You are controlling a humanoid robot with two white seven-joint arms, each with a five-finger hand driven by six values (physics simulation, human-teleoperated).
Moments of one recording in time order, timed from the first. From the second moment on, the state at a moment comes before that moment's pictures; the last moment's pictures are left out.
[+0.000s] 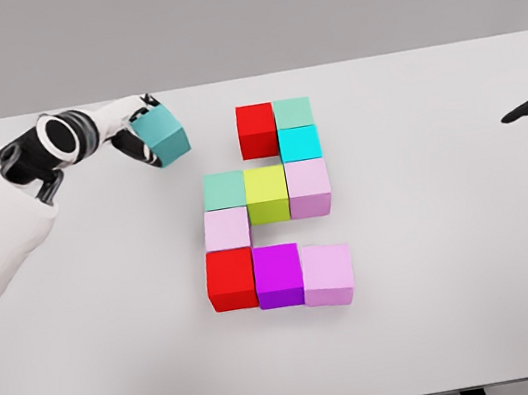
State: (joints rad) left arm -0.86 0.42 -0.73 -1.30 -0.28 0.61 -0.61; right arm -0.64 -1.35 0.78 -1.46 -0.25 -0.61 0.61
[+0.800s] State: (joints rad) left arm -0.89 0.40 -0.77 -1.27 -0.29 0.61 -0.61; right arm -0.60 -1.05 0.74 -1.53 -0.23 -0.61 0.61
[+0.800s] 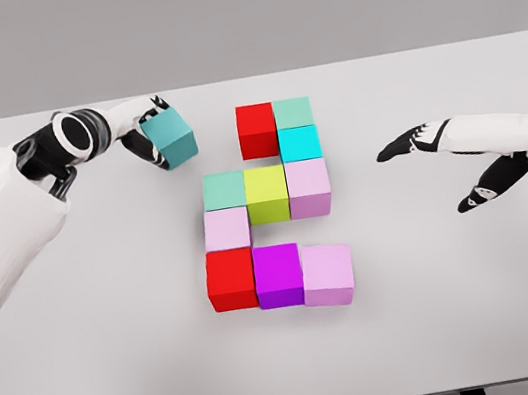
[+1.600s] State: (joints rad) left arm -0.90 0.37 -0.78 -1.23 -0.31 0.43 -0.61; right arm -0.60 -1.06 0.74 -1.56 -0.23 -0.61 0.61
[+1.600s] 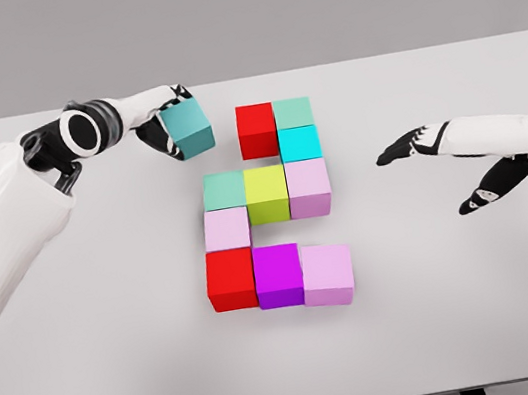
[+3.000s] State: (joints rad) left arm -0.91 0.38 -0.80 -1.17 -0.32 0.23 -0.61; right arm -0.59 -1.09 0.74 -1.57 -0.23 -0.61 0.61
